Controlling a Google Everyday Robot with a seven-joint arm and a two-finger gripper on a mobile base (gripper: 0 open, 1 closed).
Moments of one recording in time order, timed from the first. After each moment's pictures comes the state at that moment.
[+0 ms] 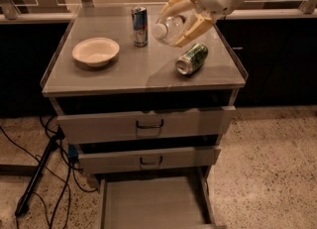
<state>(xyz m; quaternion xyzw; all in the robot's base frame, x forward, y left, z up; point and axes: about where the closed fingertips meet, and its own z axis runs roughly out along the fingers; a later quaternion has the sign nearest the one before) 0.569 -0.042 1.008 -0.82 0.43 0.11 0.36</state>
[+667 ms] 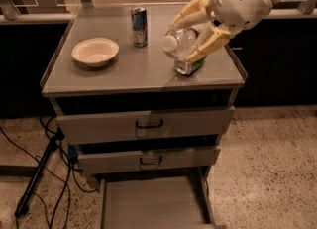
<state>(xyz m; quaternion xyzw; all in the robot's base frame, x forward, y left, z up) 0.508 -0.055 1.009 -0.81 0.45 0.15 0.36</state>
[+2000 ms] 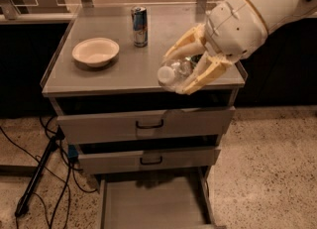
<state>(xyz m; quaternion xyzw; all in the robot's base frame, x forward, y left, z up) 0.458 -0.048 0.974 -0.80 0.44 0.24 0.33</state>
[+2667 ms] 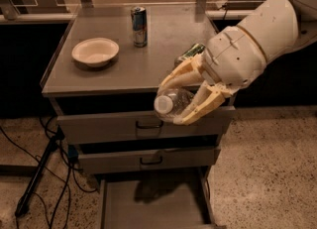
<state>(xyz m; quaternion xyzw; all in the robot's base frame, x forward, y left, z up) 0.405 -0.037 0.948 -0.79 0.43 0.31 0.31</state>
